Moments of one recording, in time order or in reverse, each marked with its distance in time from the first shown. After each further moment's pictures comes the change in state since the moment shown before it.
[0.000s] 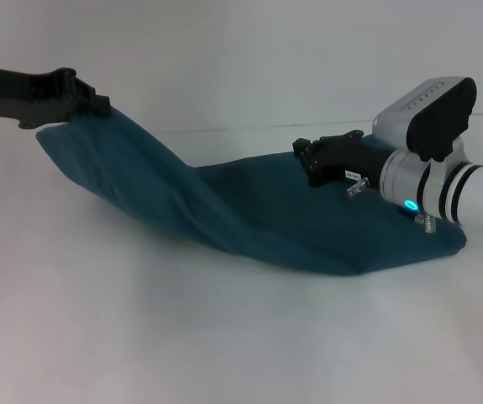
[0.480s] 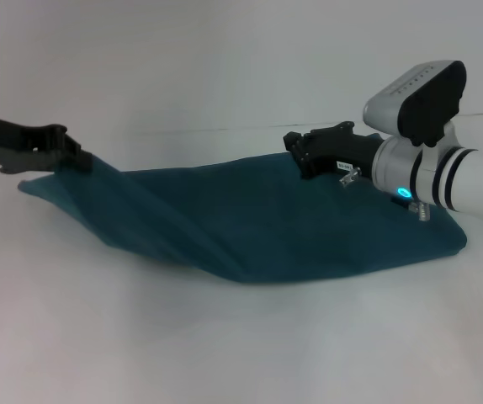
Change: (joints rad) left arm 0.031 -0.001 0.078 0.007 0.126 0.010 -0.011; right arm 0.012 0.001 -0.052 -0.068 -0.079 0.011 0.132
